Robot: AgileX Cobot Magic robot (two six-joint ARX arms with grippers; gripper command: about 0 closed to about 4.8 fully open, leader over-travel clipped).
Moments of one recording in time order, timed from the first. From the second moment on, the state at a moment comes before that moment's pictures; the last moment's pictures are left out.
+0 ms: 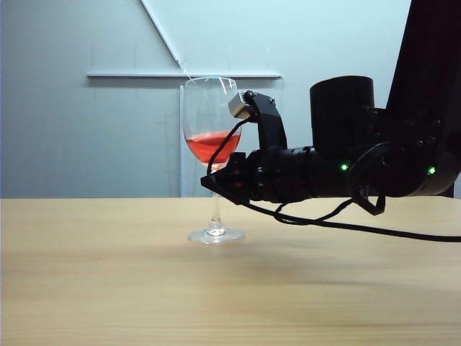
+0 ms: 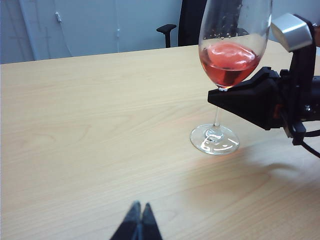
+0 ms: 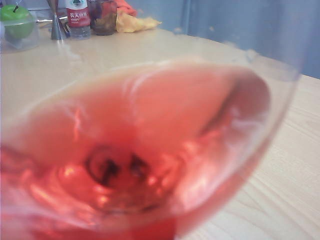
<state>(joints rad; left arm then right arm) -0.44 0.00 0.01 -0.08 0.00 0.00 0.51 2.09 0.83 1.21 -0.39 -0.08</state>
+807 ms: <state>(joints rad) -0.44 0.00 0.00 -0.08 0.00 0.00 0.52 2.09 0.83 1.24 -0.39 -0.08</state>
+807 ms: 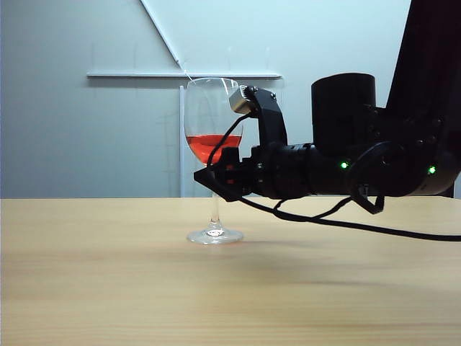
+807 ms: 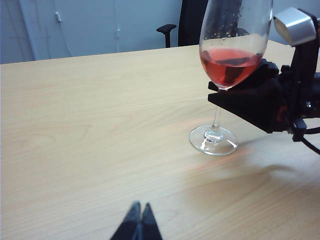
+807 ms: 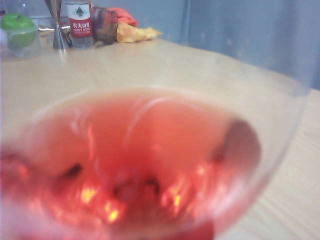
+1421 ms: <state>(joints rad) -0.44 0.00 0.00 -0.08 0.00 0.00 0.51 1.97 0.58 1.35 -0.27 -0.08</state>
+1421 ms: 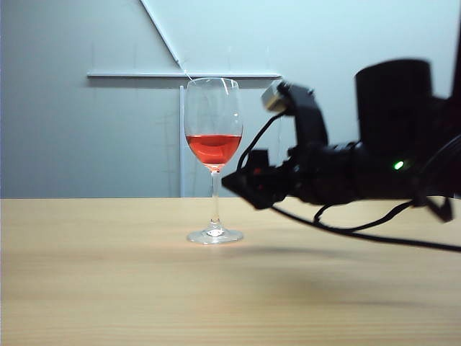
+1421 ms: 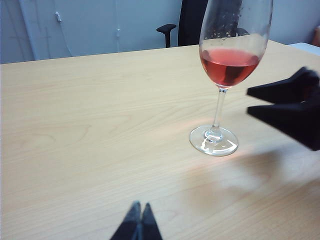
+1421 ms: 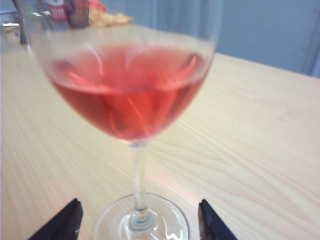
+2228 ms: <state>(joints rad) -0.10 0.00 0.01 -0.08 0.00 0.00 0.51 1.01 0.18 0.96 -0.06 -0.08</state>
